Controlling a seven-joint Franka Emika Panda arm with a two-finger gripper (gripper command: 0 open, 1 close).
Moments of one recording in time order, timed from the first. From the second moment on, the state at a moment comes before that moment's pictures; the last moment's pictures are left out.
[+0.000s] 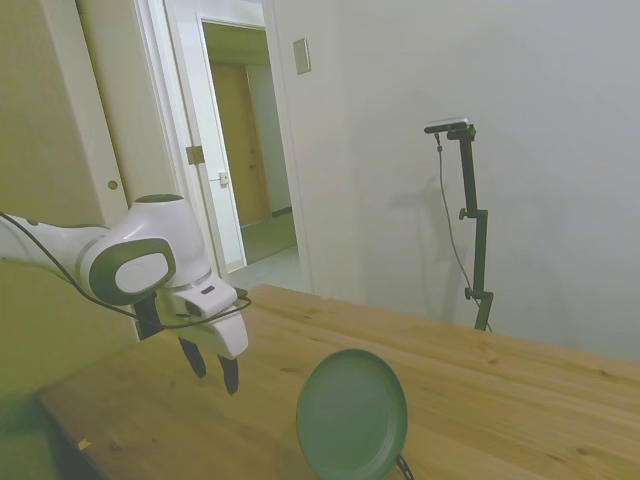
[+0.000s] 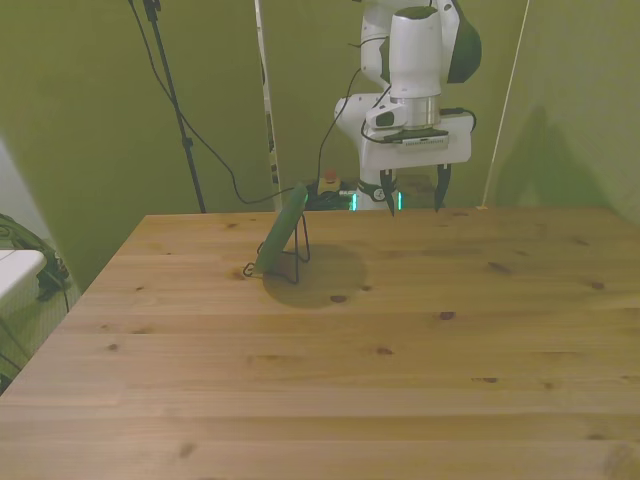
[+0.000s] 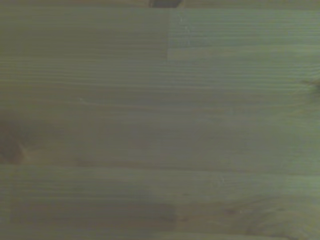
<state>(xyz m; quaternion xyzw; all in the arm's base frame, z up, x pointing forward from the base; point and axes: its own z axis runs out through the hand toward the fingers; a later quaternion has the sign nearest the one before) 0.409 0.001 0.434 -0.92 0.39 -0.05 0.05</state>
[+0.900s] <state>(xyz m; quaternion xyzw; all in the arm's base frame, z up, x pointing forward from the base) 0.399 -0.018 0.509 -0.91 0.41 -0.09 0.00</state>
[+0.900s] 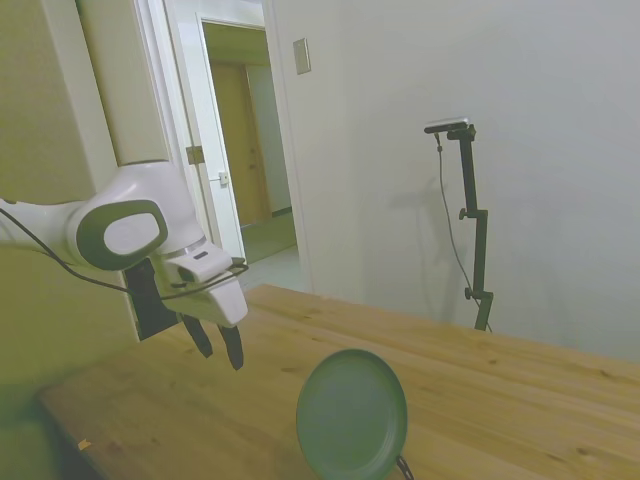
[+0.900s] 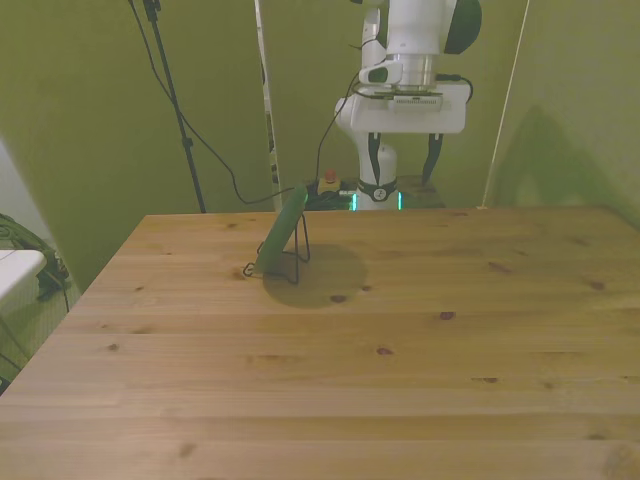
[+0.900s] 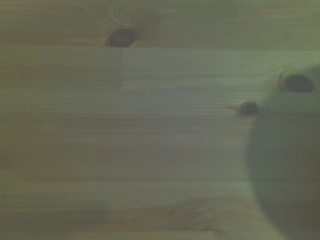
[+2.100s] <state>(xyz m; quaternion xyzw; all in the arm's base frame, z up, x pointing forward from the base) 0.415 -0.206 0.550 -0.86 0.49 -0.12 -0.02</state>
